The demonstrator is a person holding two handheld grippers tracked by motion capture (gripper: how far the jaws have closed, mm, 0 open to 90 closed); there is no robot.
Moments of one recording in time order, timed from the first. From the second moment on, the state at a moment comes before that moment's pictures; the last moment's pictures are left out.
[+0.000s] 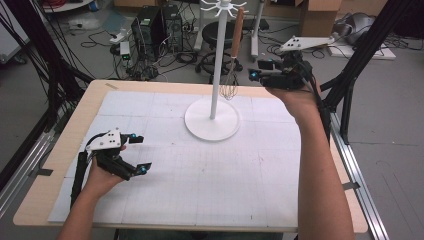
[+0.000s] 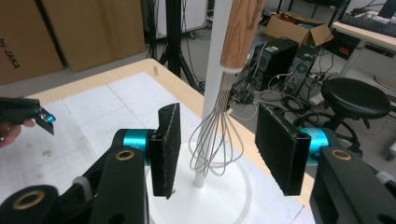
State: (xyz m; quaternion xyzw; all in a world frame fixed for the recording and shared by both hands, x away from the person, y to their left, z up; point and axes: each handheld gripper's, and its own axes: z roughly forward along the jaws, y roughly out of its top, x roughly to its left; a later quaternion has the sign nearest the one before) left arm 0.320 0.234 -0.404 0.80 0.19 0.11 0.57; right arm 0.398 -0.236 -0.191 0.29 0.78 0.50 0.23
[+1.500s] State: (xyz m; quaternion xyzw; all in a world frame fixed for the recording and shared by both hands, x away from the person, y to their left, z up) left arm 0.319 0.236 -0.403 0.79 0.19 0.11 0.57; right arm 0.339 -0.242 -0.293 0.26 0.80 0.51 0.17
